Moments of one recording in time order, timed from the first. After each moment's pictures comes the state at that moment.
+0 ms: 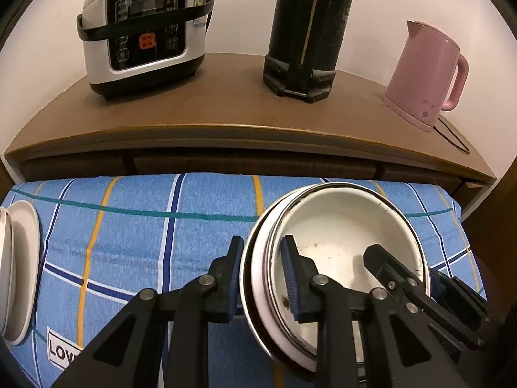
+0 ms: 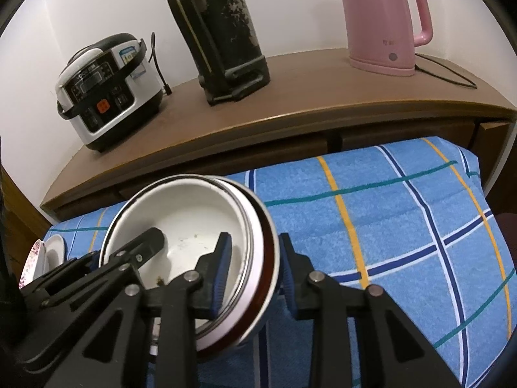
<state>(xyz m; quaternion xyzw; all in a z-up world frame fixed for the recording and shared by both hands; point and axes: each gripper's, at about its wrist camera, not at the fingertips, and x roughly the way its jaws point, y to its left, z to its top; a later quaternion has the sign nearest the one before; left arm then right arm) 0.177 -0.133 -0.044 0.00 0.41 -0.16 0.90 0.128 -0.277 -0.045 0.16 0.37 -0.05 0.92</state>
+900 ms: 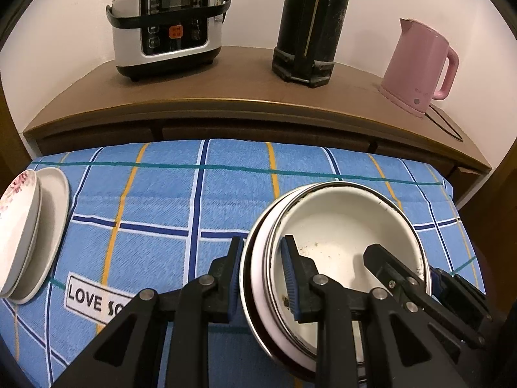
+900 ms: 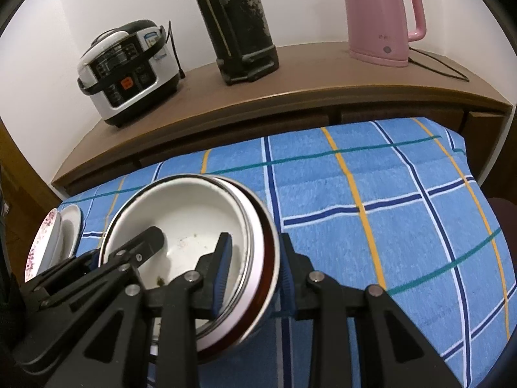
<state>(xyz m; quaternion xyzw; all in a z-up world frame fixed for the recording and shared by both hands) 0.124 -0.105 -0.041 0.00 0.42 -0.15 0.90 0.075 -0.250 -0.039 0.15 0.38 -0.04 0.91</state>
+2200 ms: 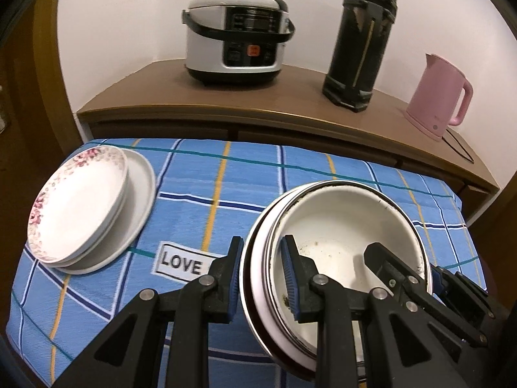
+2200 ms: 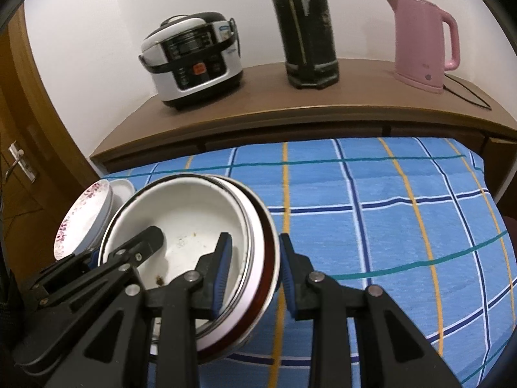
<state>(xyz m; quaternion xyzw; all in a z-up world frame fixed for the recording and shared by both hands) 0.088 -0.016 -0.010 -0.02 0.40 -0.09 0.91 0.055 -0.162 -0.016 0.11 0.37 0.02 0.92</state>
